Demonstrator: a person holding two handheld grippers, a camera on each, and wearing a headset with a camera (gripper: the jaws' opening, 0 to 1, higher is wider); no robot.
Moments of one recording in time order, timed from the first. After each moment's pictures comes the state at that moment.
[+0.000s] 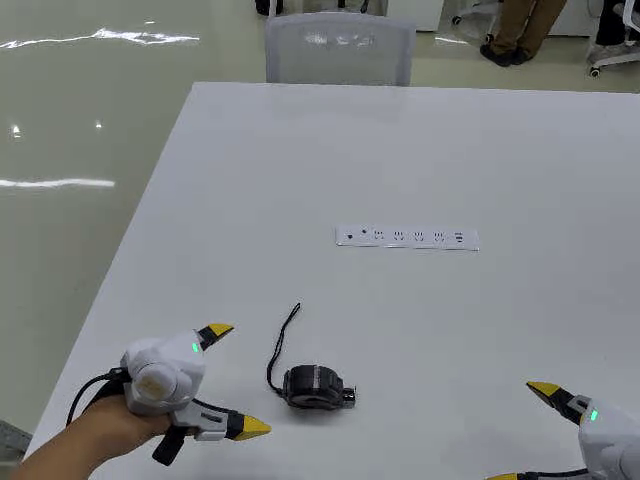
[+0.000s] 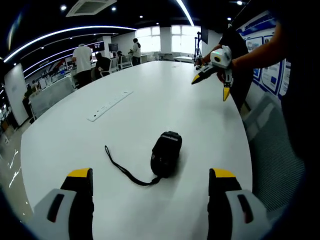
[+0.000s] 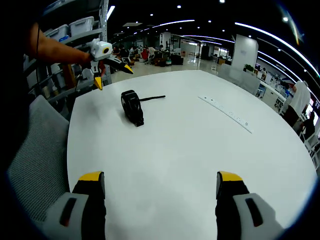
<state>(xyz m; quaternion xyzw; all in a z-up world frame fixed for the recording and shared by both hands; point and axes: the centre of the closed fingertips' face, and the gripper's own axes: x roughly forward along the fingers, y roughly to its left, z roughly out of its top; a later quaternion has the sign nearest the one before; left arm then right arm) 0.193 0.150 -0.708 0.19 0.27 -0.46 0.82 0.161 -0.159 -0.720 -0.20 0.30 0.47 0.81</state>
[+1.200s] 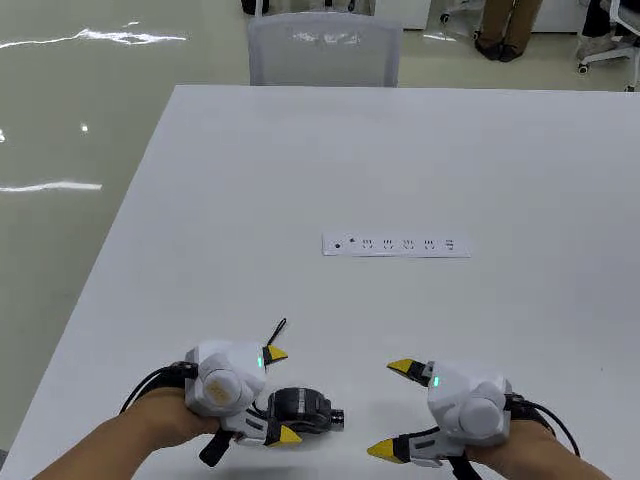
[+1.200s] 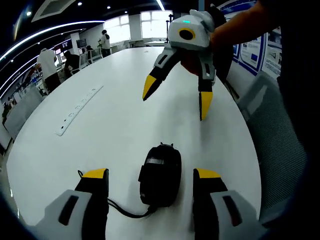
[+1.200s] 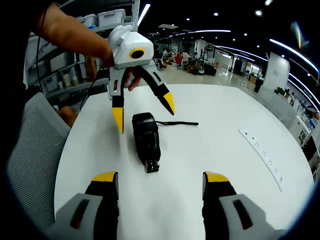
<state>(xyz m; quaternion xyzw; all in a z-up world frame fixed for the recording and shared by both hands) 0.213 0.079 -0.752 0.26 0.30 -0.55 0.74 0.204 -0.007 -0.739 -0.23 0.25 0.58 0.74</state>
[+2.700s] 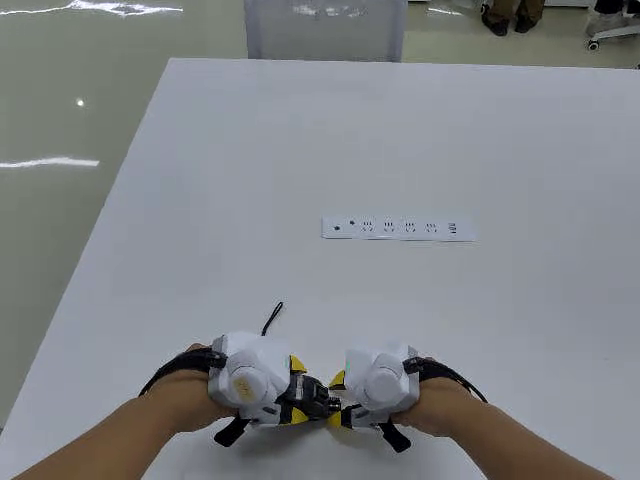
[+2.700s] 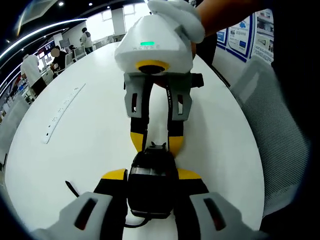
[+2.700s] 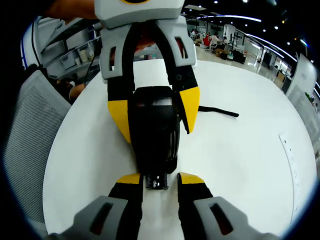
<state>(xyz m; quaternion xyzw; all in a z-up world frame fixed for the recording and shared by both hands) 0.204 0.064 -0.772 0.30 0.31 -0.58 0.69 0.201 0.047 -0.817 -0.31 0.31 0.64 0.63</state>
